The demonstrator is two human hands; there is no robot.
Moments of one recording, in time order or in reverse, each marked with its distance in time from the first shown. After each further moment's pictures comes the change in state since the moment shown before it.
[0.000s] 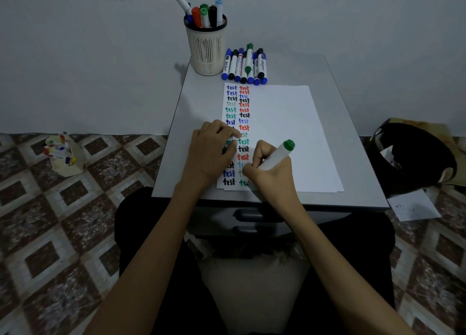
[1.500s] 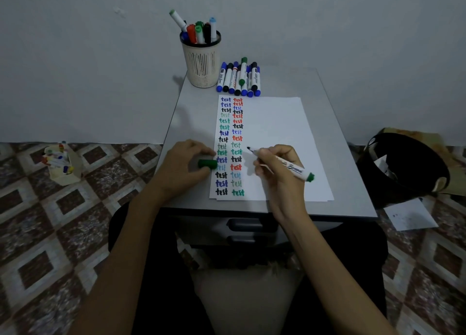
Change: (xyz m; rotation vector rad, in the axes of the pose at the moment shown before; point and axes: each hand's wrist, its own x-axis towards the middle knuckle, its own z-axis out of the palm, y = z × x) left_hand -0.019 -0.029 -0.039 -0.246 -0.224 -0.020; right_hand 0.004 -0.007 -0.021 0.795 0.170 0.170
